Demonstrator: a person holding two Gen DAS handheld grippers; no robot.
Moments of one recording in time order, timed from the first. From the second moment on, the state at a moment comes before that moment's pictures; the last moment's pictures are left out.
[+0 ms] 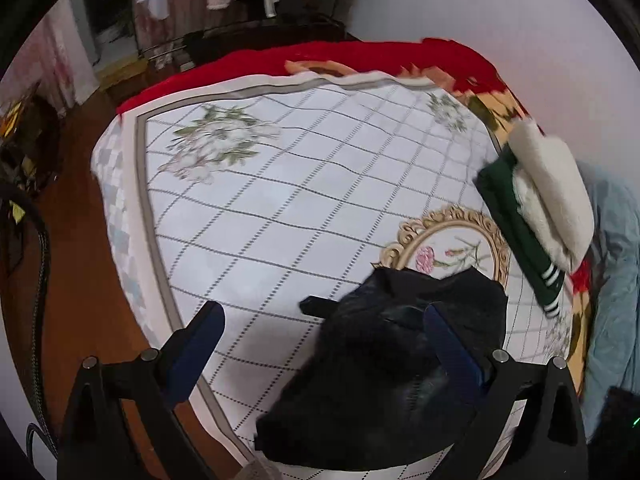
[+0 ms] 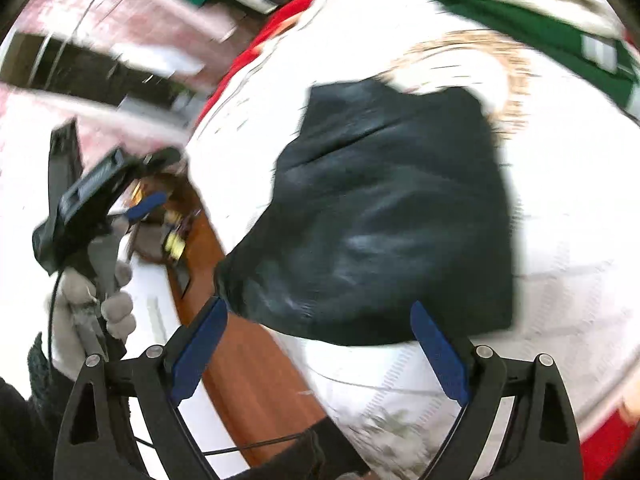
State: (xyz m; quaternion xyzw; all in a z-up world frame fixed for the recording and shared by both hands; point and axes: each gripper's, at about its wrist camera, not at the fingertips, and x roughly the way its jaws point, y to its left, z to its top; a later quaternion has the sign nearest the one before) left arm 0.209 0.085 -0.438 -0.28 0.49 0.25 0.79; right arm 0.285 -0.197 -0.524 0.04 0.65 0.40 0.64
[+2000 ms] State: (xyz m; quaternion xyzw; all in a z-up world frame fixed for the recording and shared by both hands) left arm 0.132 0.057 -0.526 -0.37 0.50 0.30 0.72; right arm 0.385 -0.243 -0.688 0.28 0.72 0.36 0.51
